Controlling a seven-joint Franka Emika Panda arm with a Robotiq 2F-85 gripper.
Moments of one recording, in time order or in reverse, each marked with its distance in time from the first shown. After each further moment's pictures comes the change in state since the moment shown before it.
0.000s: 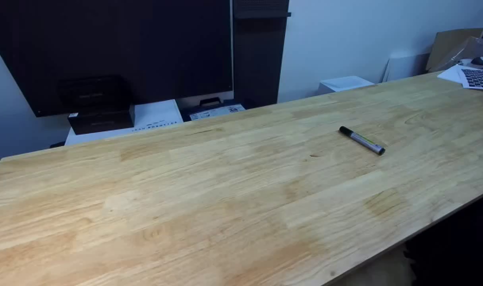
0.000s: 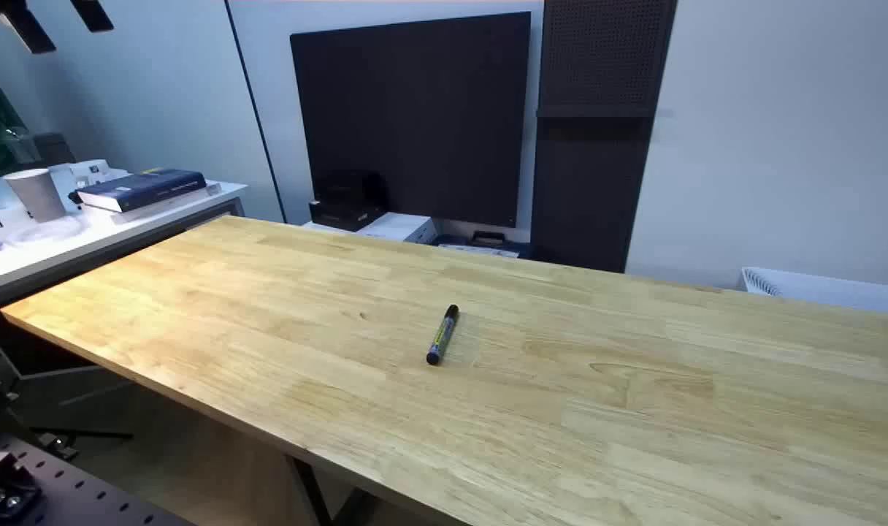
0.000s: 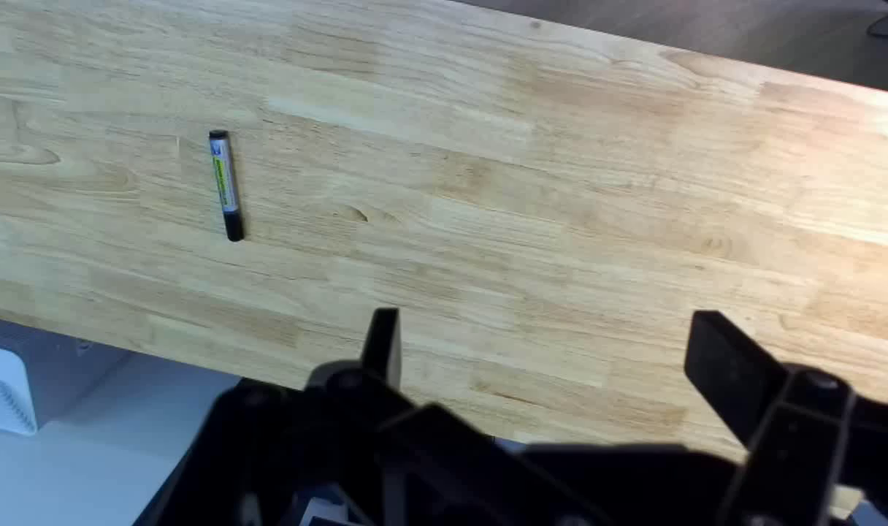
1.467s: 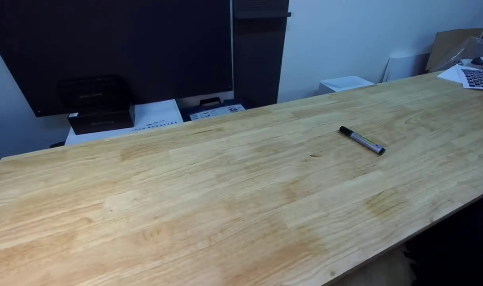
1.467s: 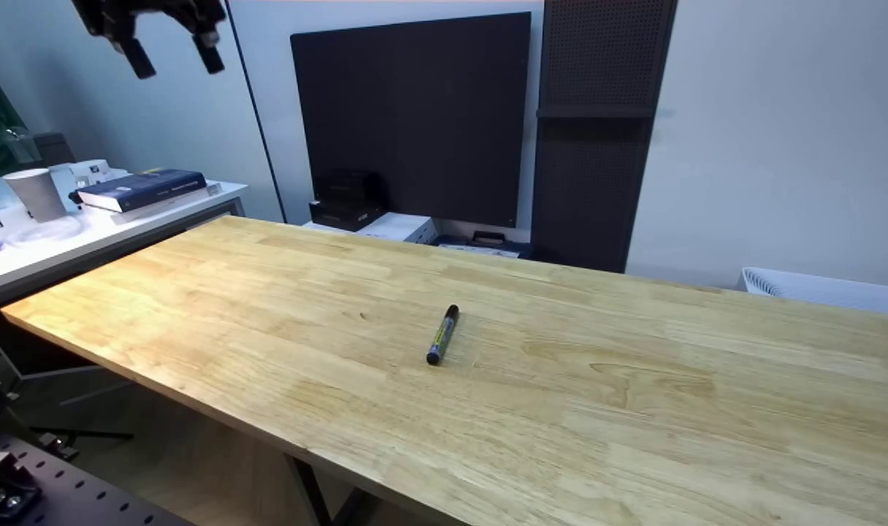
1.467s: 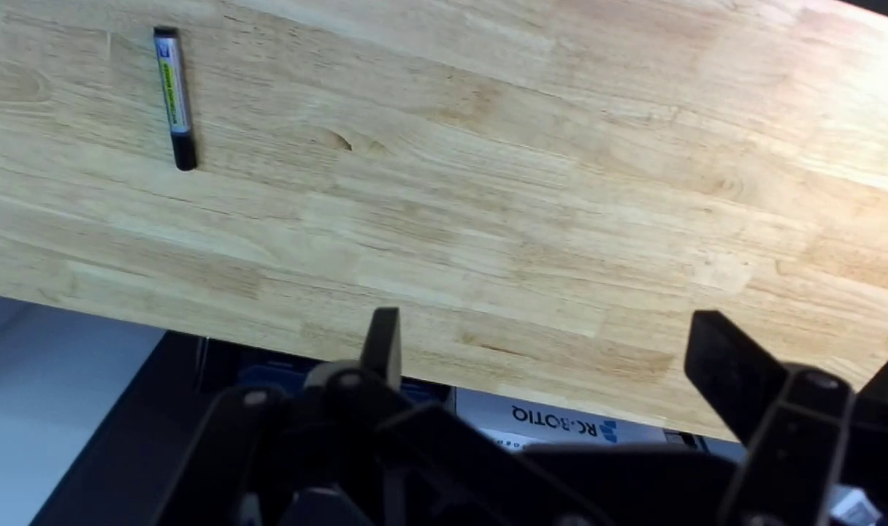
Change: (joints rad) arm 0.003 0.101 -0.242 -0.090 0.049 0.291 -0.309
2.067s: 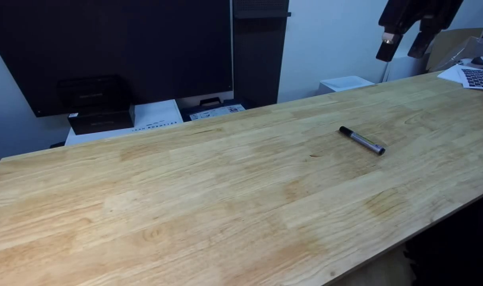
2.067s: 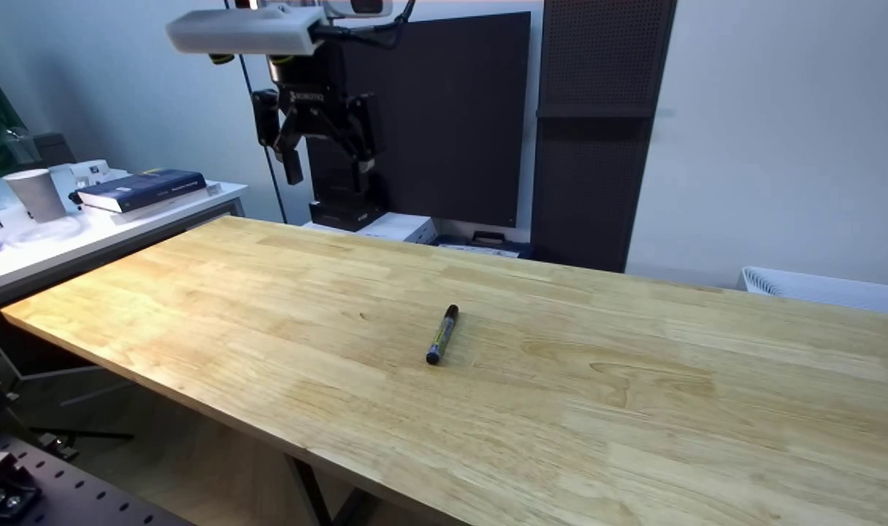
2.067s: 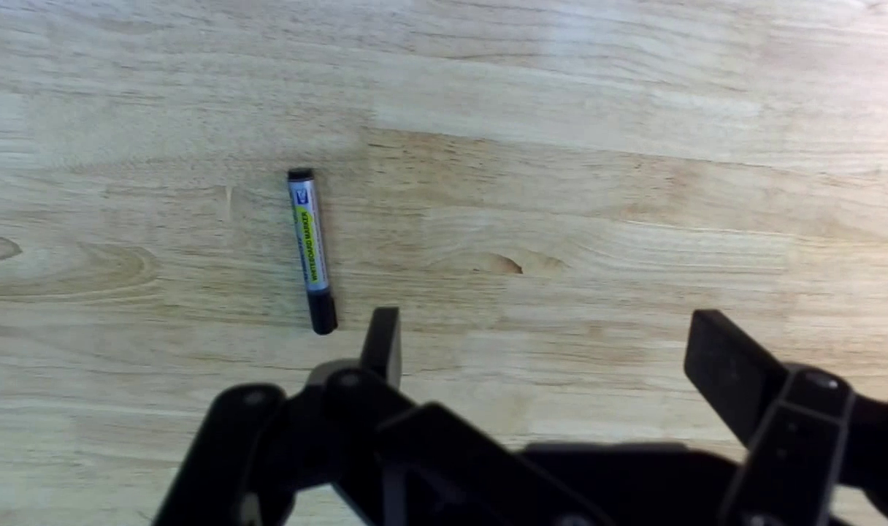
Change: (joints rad) arm -0.133 0.341 -0.231 0.034 0.029 0.113 -0.227
